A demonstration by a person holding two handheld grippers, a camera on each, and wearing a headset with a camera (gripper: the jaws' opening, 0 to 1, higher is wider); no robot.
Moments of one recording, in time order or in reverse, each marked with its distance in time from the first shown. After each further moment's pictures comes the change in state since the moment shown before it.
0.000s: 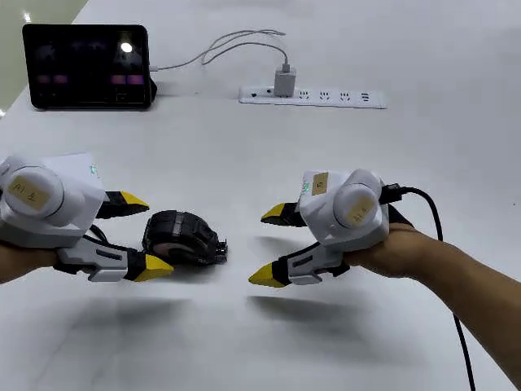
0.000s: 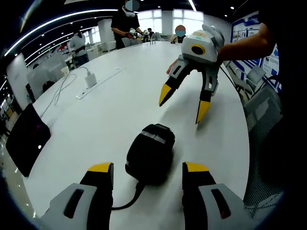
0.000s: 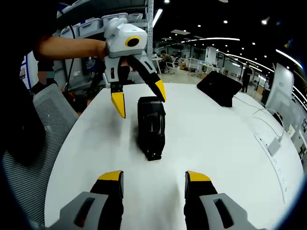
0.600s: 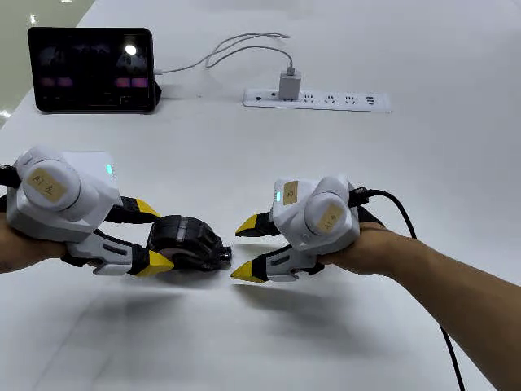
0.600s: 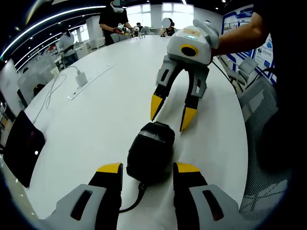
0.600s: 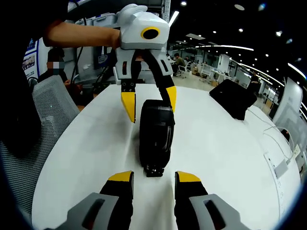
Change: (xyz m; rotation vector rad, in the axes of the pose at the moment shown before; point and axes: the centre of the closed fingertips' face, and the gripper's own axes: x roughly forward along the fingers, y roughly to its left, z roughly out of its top) left arm 0.005 0.001 -0.002 0.065 0.051 -0.068; right arm 0.033 0.000 0.016 -0.120 -0.017 0.049
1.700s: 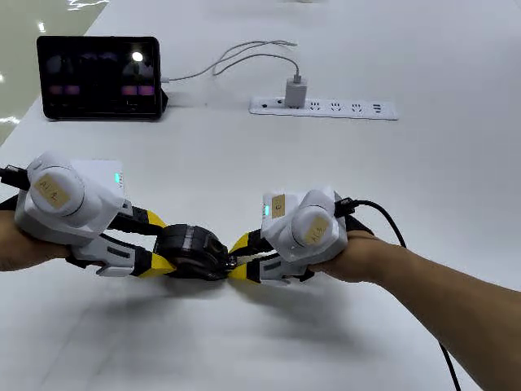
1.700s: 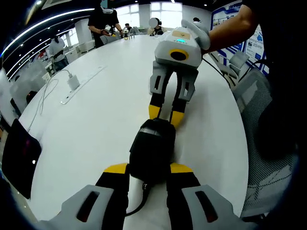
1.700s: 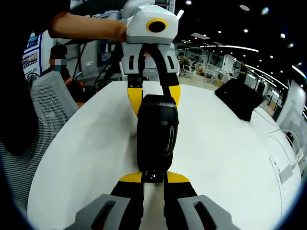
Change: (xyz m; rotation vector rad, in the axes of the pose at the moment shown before) left arm 0.004 0.003 -0.003 0.074 -0.001 -0.061; right arm 0.017 0.000 -0.003 -0.012 0.010 0.036
